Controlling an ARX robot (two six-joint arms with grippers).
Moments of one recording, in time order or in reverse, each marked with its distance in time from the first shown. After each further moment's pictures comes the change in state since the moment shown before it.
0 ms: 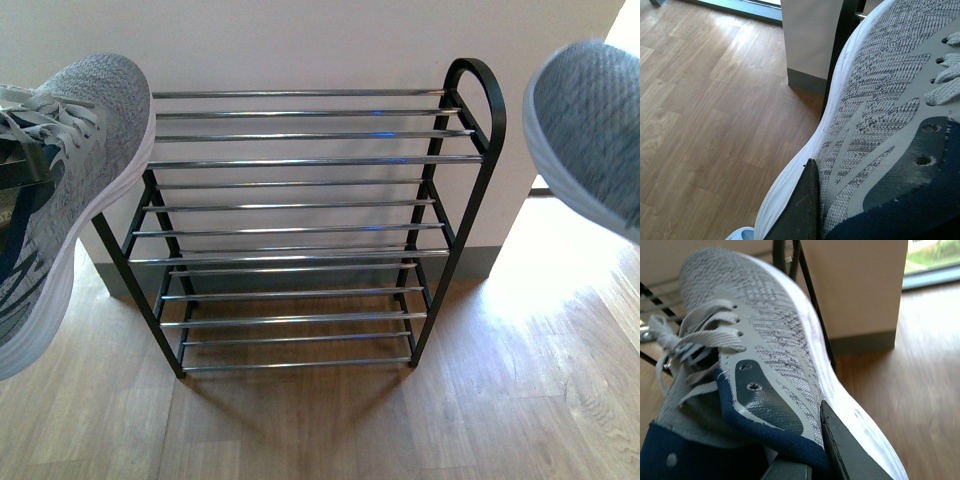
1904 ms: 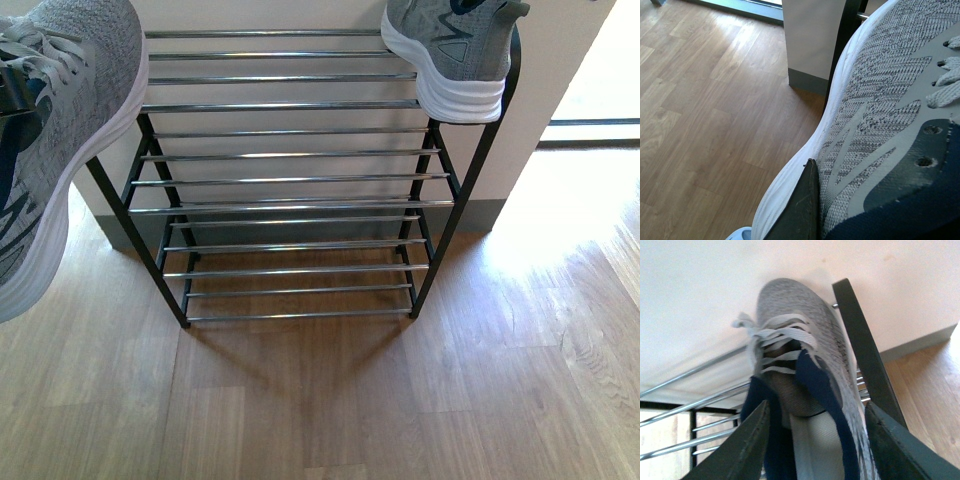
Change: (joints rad) left arm 0.000 0.000 0.000 0.000 0.000 0.000; right arm 0.546 0.911 1.275 -0.537 0.580 0.490
